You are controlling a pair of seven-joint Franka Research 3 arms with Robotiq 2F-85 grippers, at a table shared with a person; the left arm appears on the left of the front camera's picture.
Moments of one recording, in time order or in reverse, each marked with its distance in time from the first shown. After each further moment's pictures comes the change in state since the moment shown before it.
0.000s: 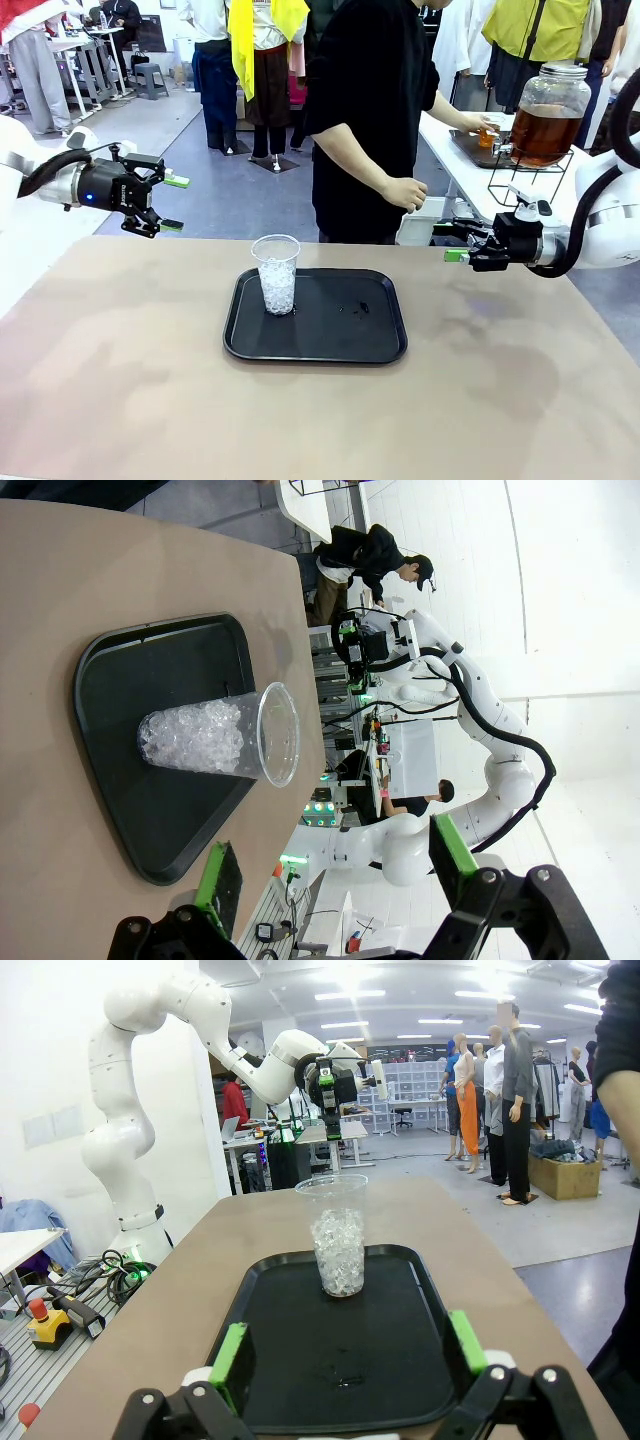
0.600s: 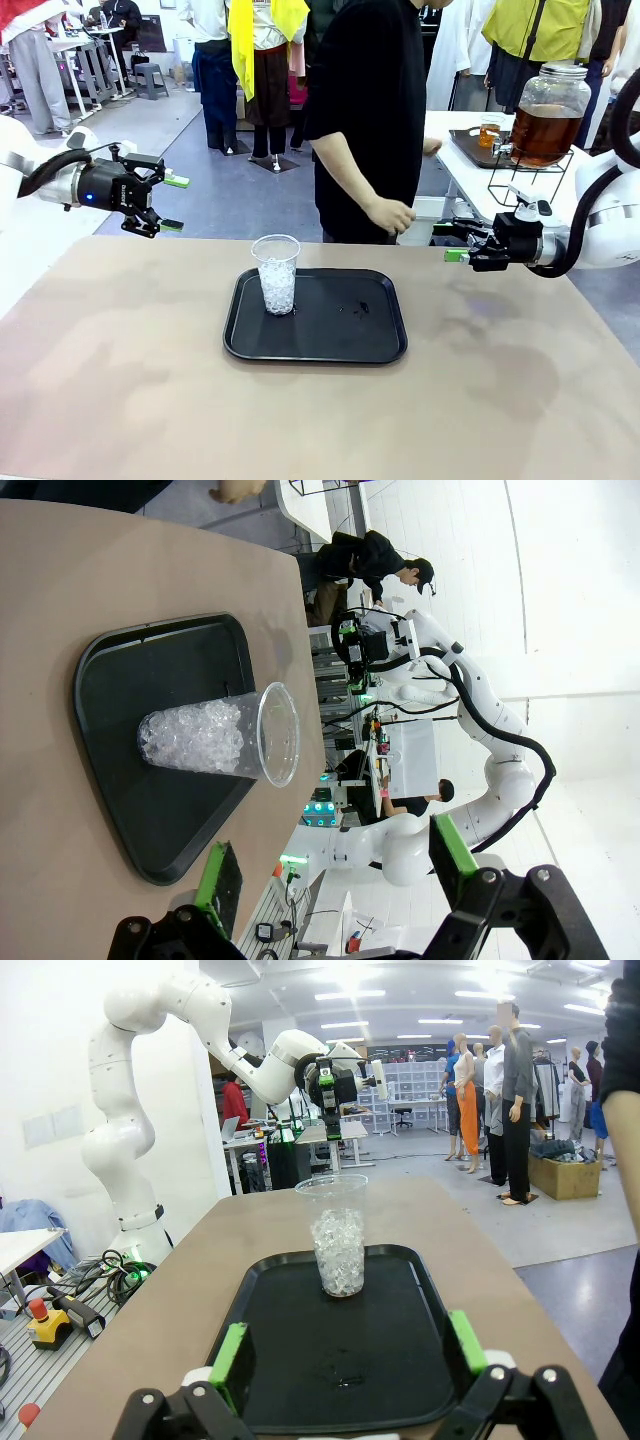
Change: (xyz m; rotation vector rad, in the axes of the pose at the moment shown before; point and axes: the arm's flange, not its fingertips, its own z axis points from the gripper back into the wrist) left arm 0.000 0.000 0.000 0.000 0.000 0.000; right arm 0.000 0.000 0.000 0.000 0.000 0.000
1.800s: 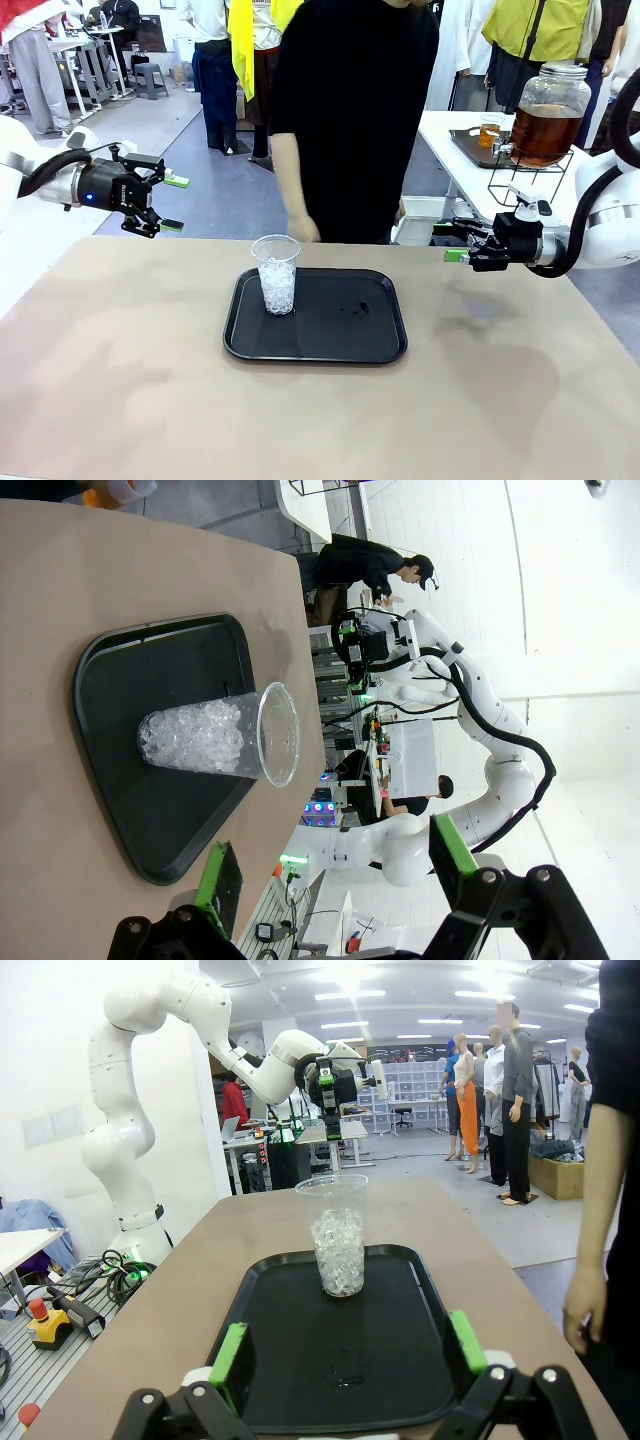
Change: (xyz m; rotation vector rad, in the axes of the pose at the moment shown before) left arm 0.000 0.000 0.000 0.000 0.000 0.000; right arm 0.000 0.000 0.000 0.000 0.000 0.000
